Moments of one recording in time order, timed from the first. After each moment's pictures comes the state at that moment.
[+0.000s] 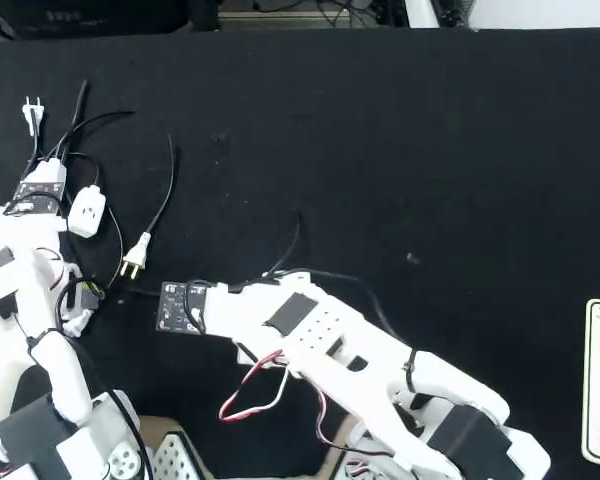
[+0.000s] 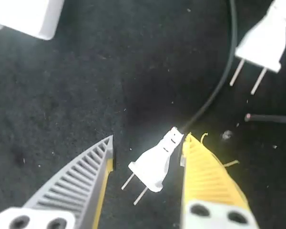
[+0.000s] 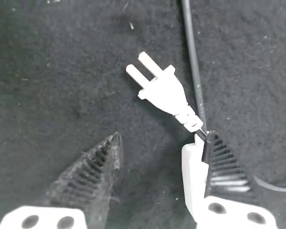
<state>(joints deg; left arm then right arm) -38.1 -20.4 48.7 53.2 -34.3 -47.3 -21.8 58.5 43.4 39.5</state>
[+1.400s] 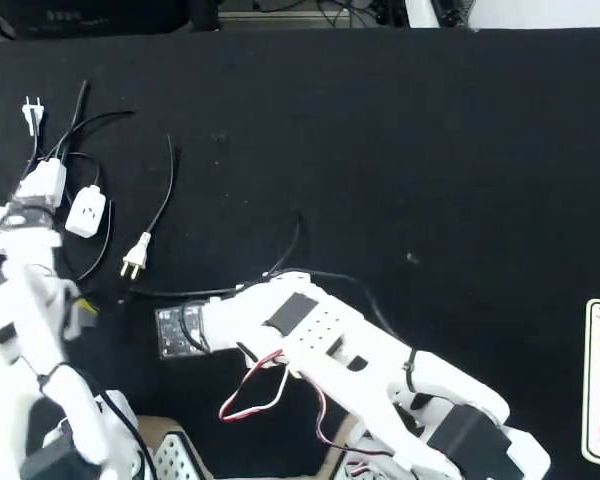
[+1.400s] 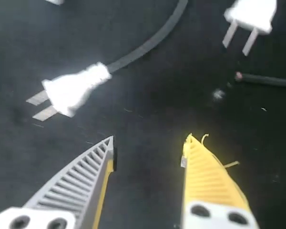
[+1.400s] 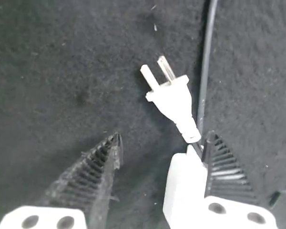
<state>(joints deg) -40.4 -33.9 54.9 62.9 -33.1 -47.2 -20.8 58.0 43.0 54.1</state>
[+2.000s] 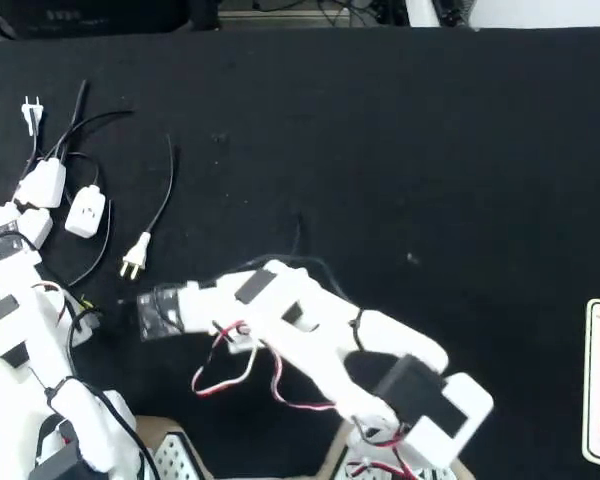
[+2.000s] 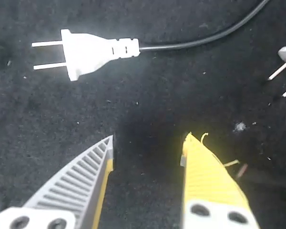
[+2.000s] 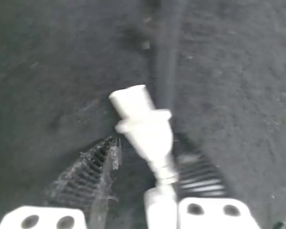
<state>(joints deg) -43.3 -36.5 64.6 53.4 -11.9 -47.1 -0.4 42.9 43.0 51.5</state>
